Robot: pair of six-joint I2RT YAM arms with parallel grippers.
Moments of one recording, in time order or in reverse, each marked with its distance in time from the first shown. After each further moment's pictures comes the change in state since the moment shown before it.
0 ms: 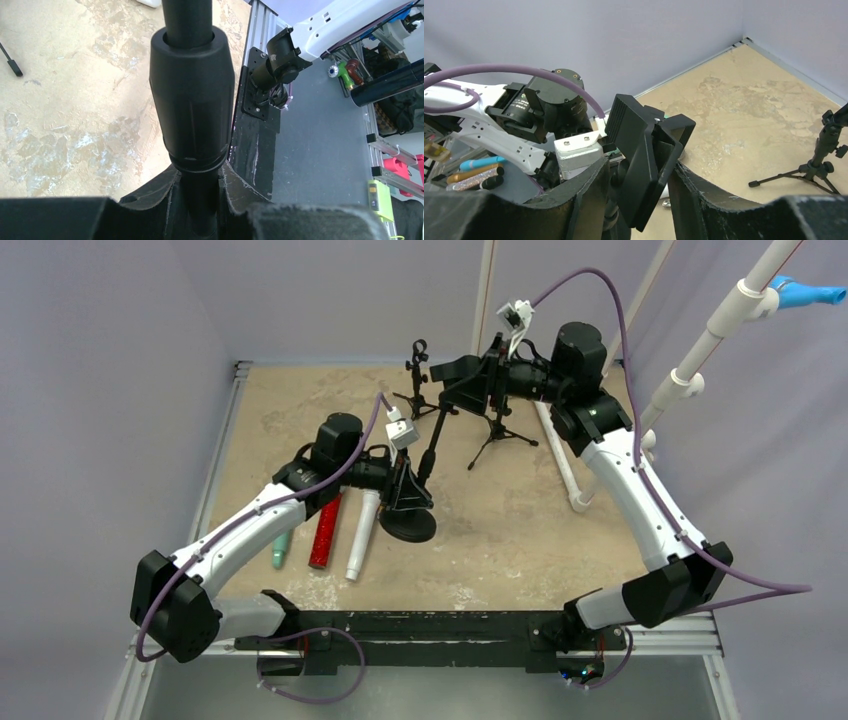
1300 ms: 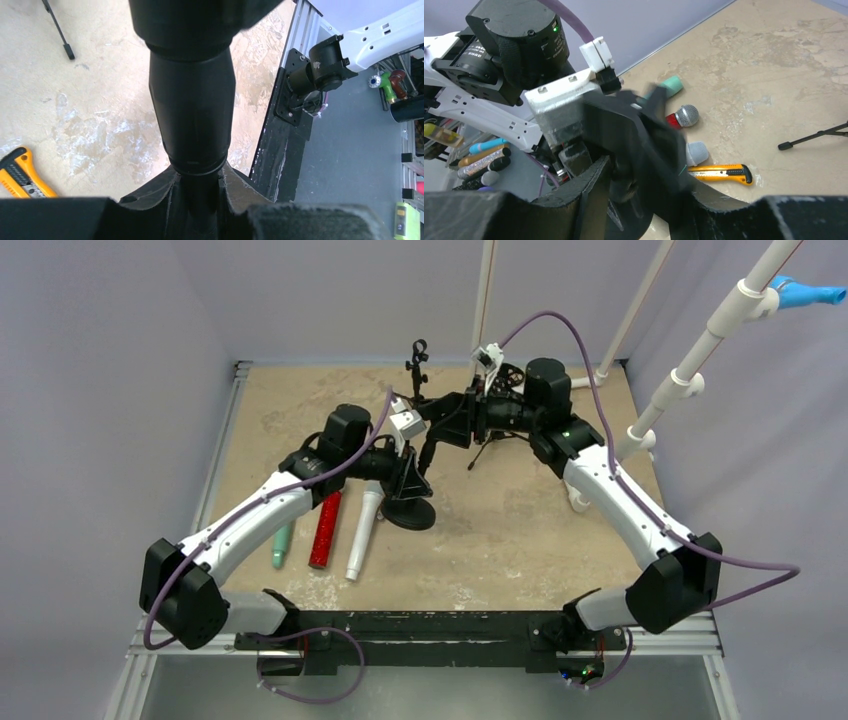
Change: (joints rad) left arm -0.003 0.073 0.094 -0.112 -0.148 0.050; right arm 0.072 -0.019 -0.255 0.077 0.051 -0.006
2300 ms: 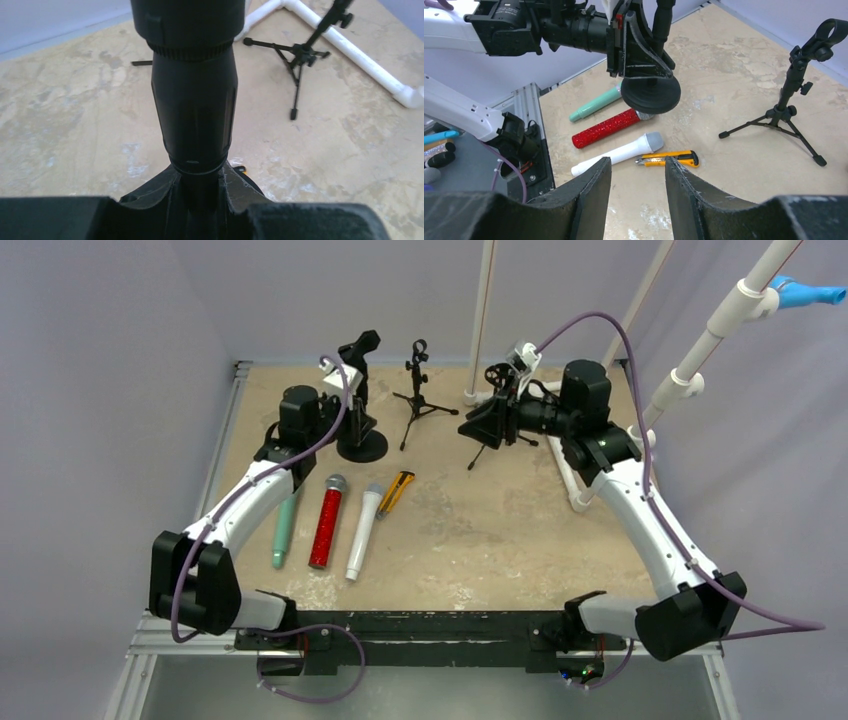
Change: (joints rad) left arm 0.310 0.045 -0.064 0.345 -0.422 0.070; right arm -0.119 -0.147 -0.014 -0.151 0.007 -0.204
